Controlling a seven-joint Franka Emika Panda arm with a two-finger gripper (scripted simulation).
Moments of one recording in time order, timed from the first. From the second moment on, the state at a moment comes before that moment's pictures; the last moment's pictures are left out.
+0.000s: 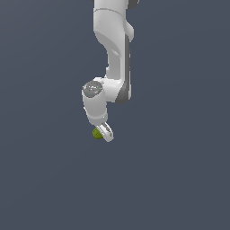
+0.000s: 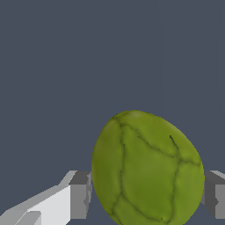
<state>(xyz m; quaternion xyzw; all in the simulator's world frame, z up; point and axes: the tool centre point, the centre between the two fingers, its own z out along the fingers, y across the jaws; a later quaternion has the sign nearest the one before) -0.022 -0.078 0.063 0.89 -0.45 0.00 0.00</state>
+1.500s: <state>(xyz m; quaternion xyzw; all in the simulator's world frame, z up) 0.035 -0.163 0.295 0.89 -0.46 0.00 0.00</state>
